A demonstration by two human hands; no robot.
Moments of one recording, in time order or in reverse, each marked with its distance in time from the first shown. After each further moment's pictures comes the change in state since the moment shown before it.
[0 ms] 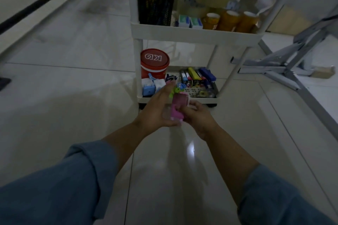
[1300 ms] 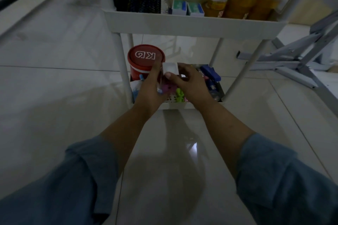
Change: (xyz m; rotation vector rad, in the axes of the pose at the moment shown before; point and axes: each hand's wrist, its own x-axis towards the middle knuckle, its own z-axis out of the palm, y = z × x) left_hand 0.082 -0.022 0.005 -0.207 0.276 -0.110; right_hand 0.107 -0.044 0.007 -0.380 0.018 -0.535
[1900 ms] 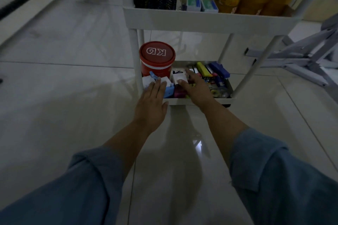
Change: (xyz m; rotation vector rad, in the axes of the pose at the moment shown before) left_hand -0.045 -0.039 -0.012 0.800 -0.090 0.063; right_hand -0.012 0.018 0.015 -0.196 -0.003 0.203
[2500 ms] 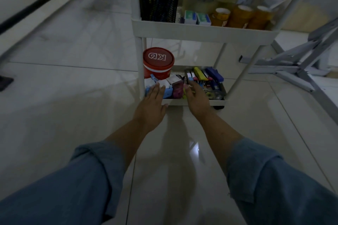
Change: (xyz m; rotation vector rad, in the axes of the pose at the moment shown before) left_hand -0.013 0.012 -0.025 -0.057 -0.132 -0.047; right_hand -0.041 -0.004 -0.004 -0.114 0.118 0.015
